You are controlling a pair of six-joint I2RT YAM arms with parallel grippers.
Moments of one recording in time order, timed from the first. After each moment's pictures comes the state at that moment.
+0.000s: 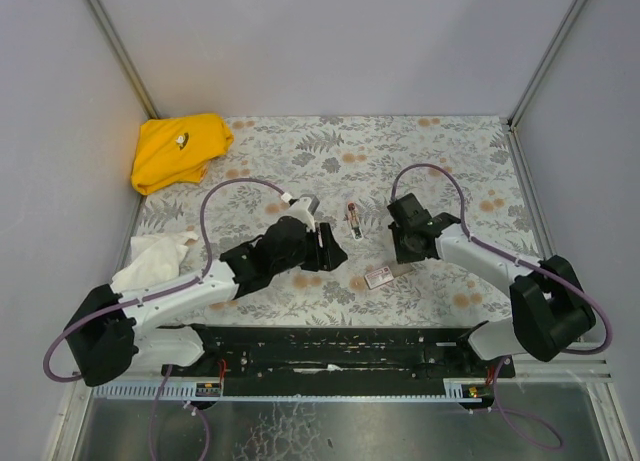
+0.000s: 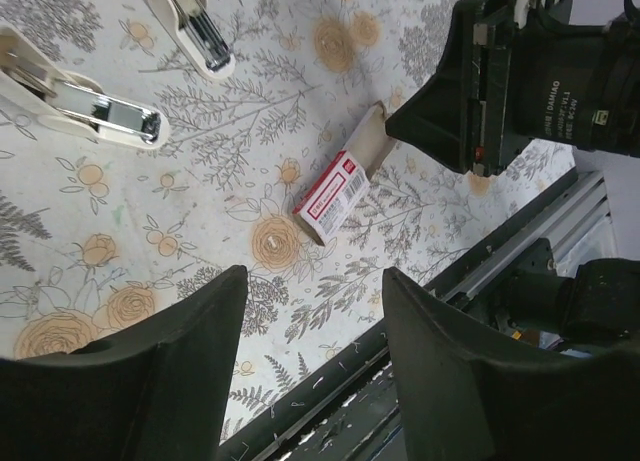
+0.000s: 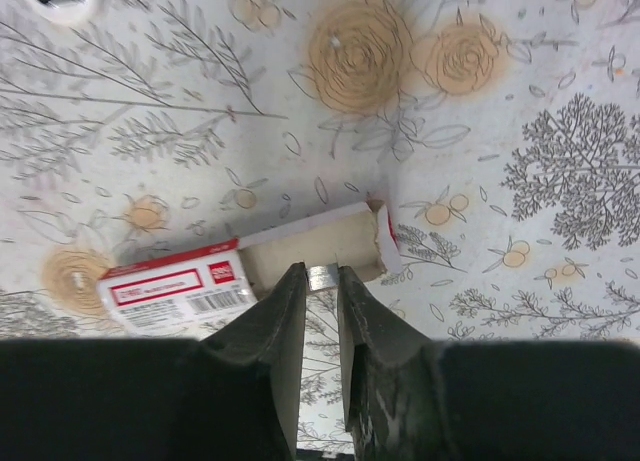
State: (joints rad) left arm -0.90 1.22 0.73 -0.04 -0.03 -0.75; right arm 0.56 1.43 0.82 -0.58 0.18 0.35
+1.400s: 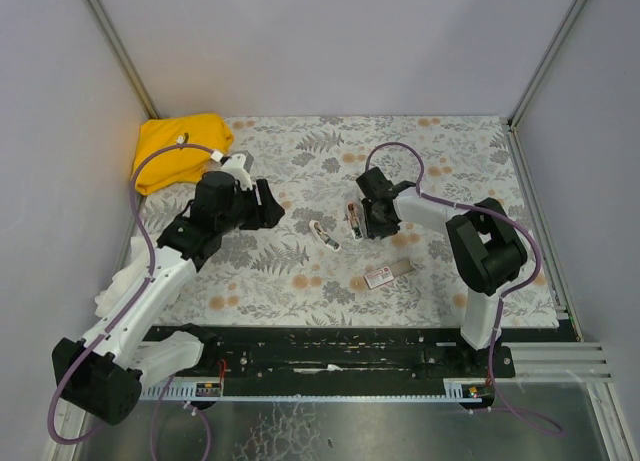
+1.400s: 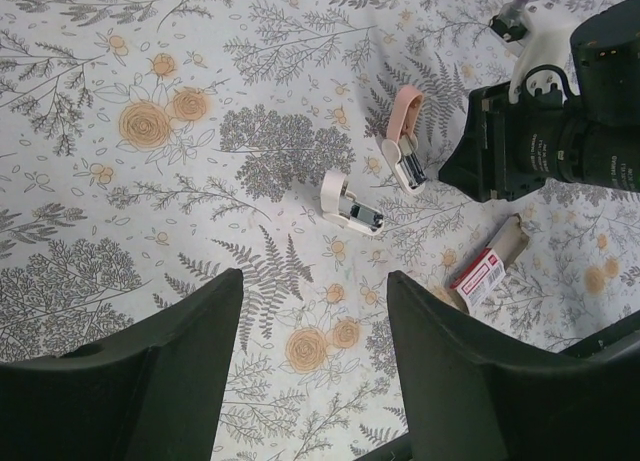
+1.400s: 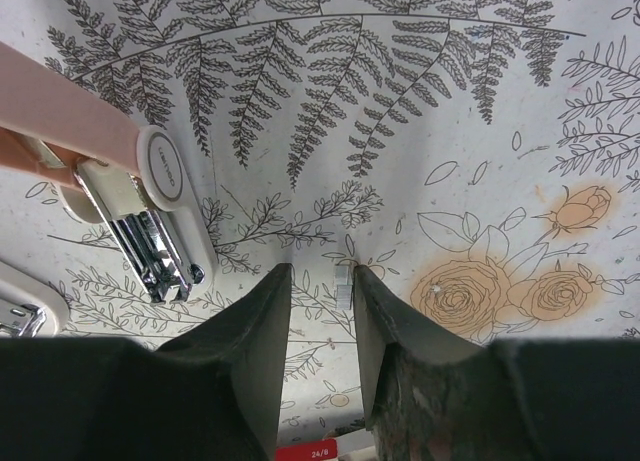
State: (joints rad) left arm -0.39 1.05 0.93 -0.42 0.12 -0.41; right arm 0.56 1.90 1.22 -0.55 0.17 0.40
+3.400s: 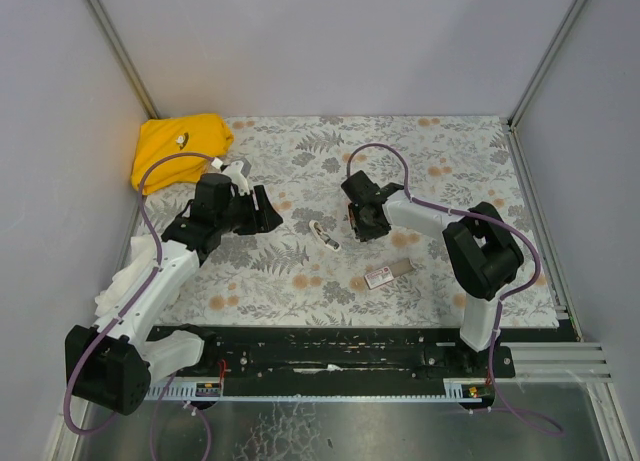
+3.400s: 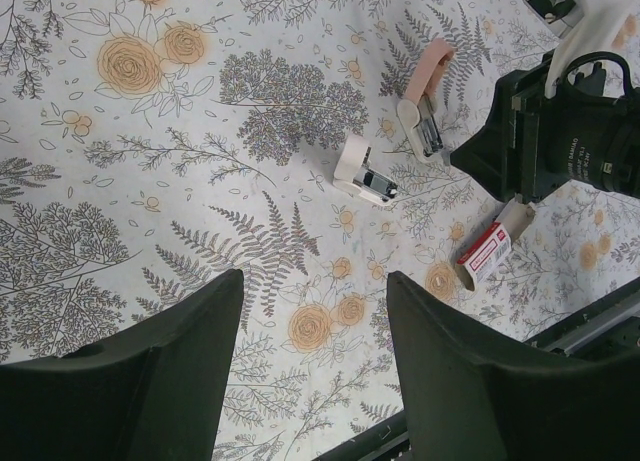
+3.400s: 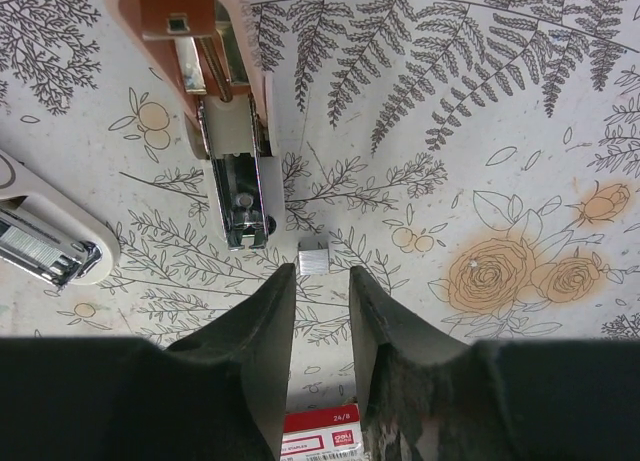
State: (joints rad) left arm -0.29 1.10 0.85 -0.39 0.27 -0.42; right arm 0.65 1.88 1.27 -0.61 0.22 0.33
